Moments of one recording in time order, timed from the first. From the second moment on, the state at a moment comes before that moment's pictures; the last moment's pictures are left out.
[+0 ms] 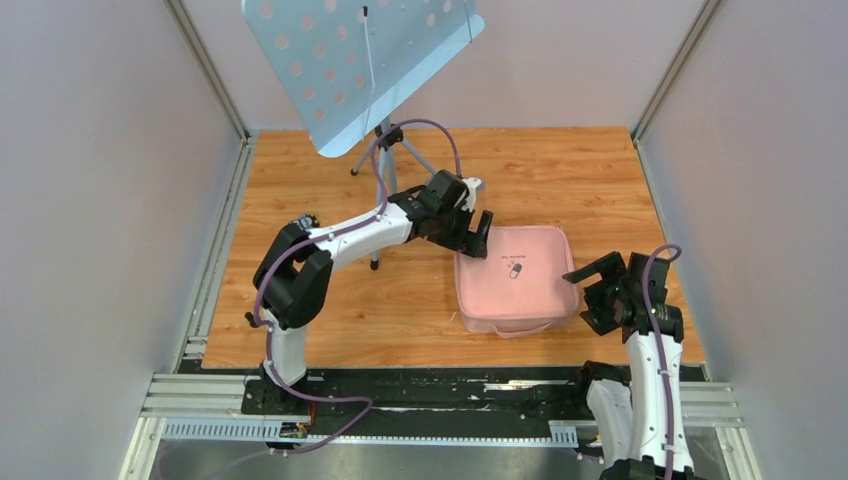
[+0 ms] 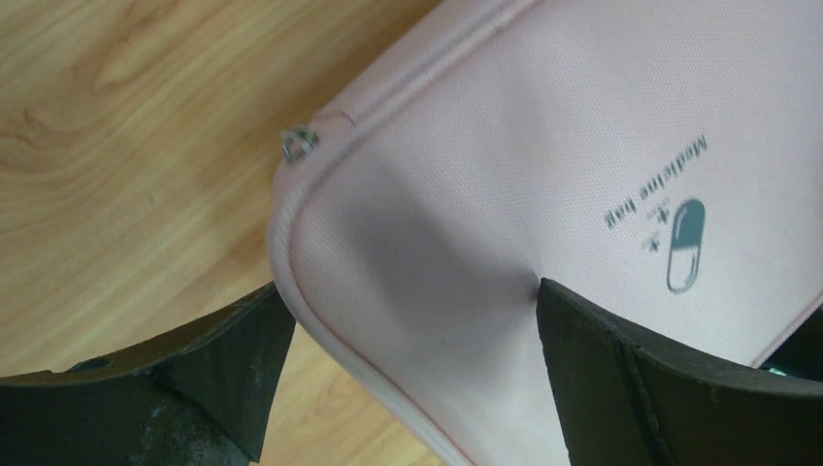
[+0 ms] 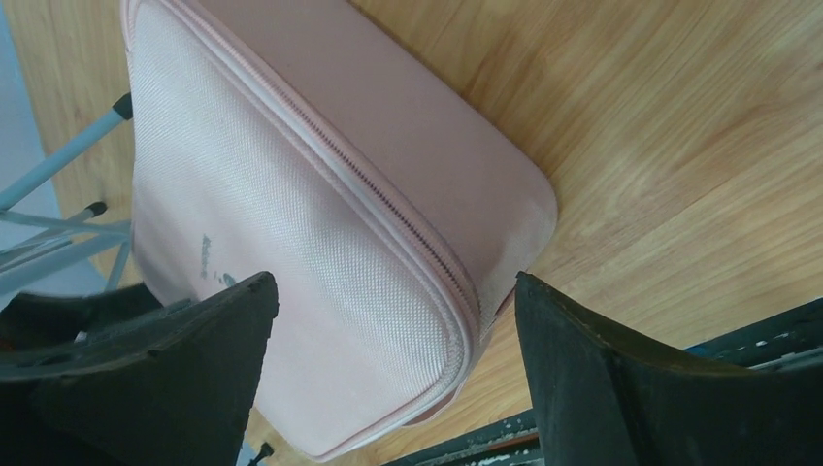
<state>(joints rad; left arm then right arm) -0.78 1.95 1.52 -0.41 0.23 -0.37 -0.24 0.68 0.60 -0.85 -0.21 0.91</state>
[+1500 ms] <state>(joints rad) -0.97 1.73 1.24 -0.61 0.09 -0.36 -0.24 0.98 0.57 -0.31 -0.30 0.60</state>
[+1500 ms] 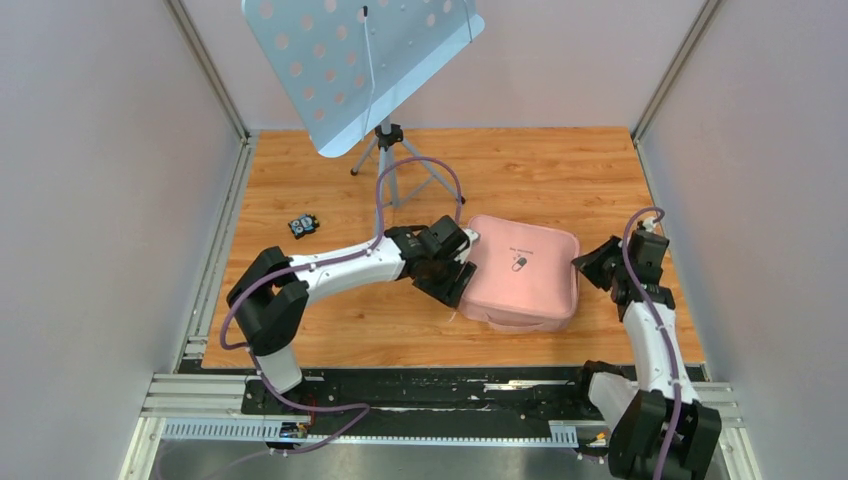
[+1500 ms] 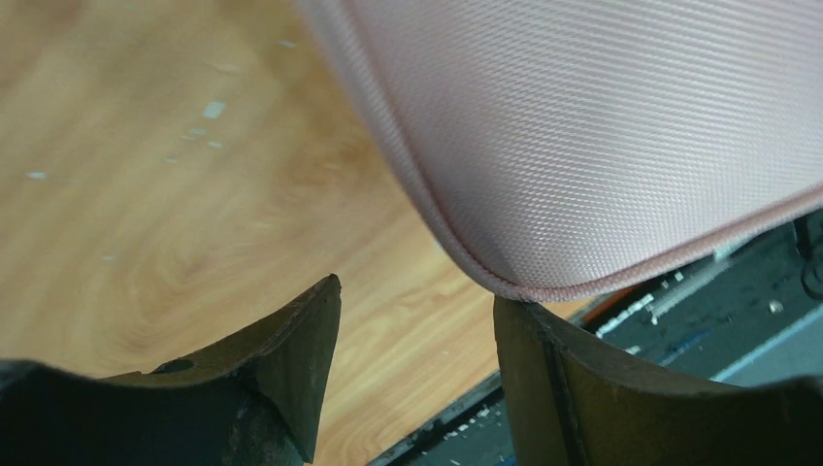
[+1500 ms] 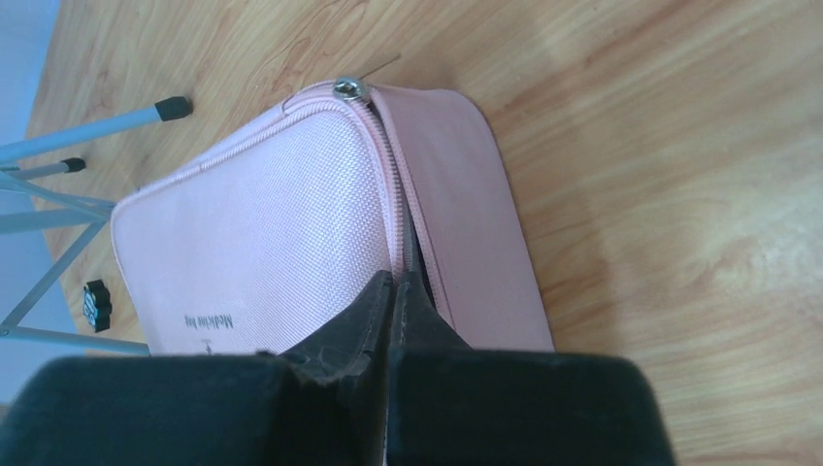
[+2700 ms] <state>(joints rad) -0.89 1.76 1.27 -0.54 0.04 -0.45 -0.19 1.31 0.87 -0.37 -0.19 0.68</state>
